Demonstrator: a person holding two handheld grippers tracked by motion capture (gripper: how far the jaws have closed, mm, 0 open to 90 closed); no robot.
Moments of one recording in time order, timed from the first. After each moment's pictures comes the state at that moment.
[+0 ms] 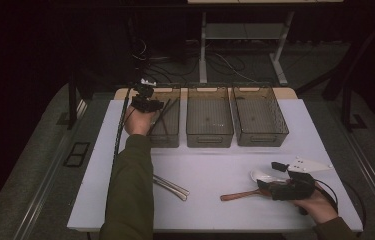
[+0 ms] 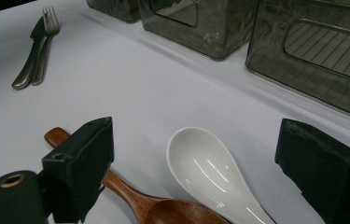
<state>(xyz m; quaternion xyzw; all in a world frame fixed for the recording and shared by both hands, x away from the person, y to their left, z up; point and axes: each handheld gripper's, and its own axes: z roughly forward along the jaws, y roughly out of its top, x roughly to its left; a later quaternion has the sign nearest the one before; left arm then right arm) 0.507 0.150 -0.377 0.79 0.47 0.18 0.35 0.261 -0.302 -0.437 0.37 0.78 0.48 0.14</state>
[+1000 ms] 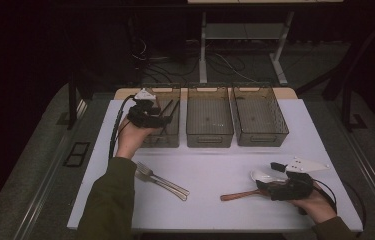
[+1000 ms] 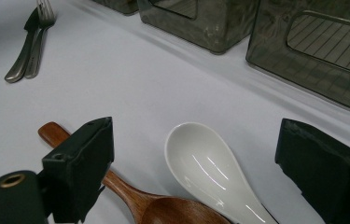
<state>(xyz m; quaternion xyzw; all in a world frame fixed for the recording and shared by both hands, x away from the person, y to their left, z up) 0.427 0.151 -0.356 0.82 0.36 0.15 0.42 0.262 -0.299 -0.439 0.38 0.79 0.46 0.14</state>
